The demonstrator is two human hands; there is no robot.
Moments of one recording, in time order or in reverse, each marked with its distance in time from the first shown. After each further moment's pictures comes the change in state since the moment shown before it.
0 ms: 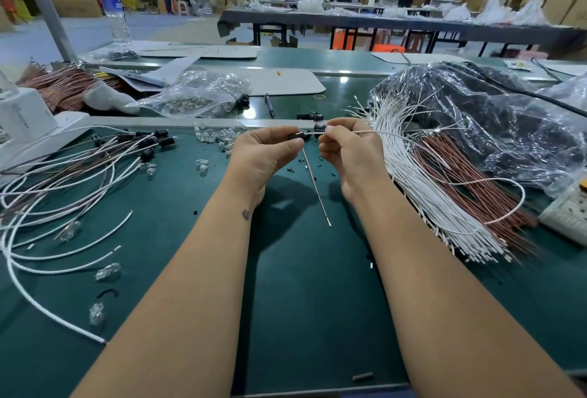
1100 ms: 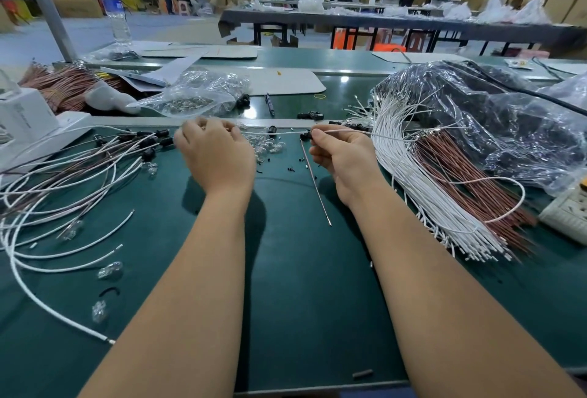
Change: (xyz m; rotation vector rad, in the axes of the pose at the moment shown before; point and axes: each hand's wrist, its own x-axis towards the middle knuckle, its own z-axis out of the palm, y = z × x) left_hand -0.001 0.007 -0.023 1.074 0.696 0.309; right_hand 0.000 0.008 0.002 -0.054 -0.084 0.064
